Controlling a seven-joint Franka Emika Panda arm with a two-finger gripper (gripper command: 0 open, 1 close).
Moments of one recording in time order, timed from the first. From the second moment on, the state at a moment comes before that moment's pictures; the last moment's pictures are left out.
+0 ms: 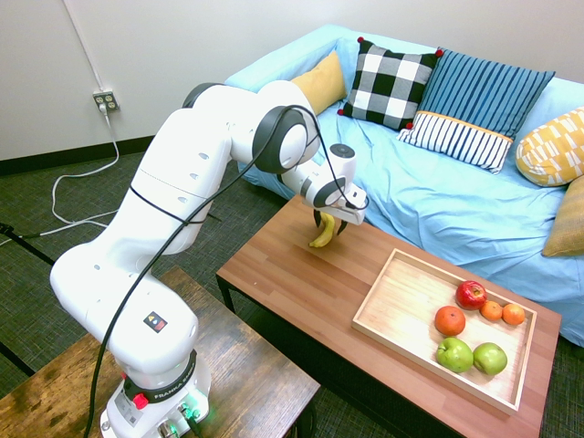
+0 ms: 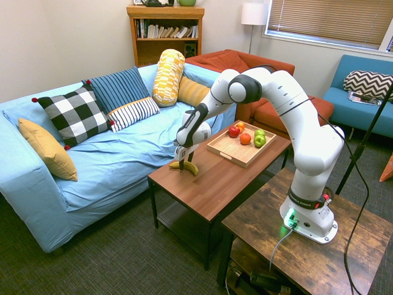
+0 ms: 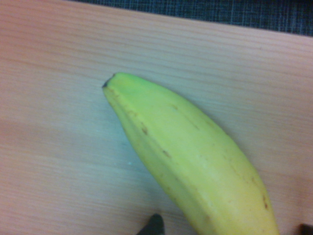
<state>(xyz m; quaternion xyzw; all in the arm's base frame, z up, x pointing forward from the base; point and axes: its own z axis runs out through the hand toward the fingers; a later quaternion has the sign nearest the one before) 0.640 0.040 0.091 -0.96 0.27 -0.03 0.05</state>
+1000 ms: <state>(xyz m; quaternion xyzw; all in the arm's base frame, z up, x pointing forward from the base) 0.657 -0.008 0.186 -0.94 0.32 -0.07 0.05</state>
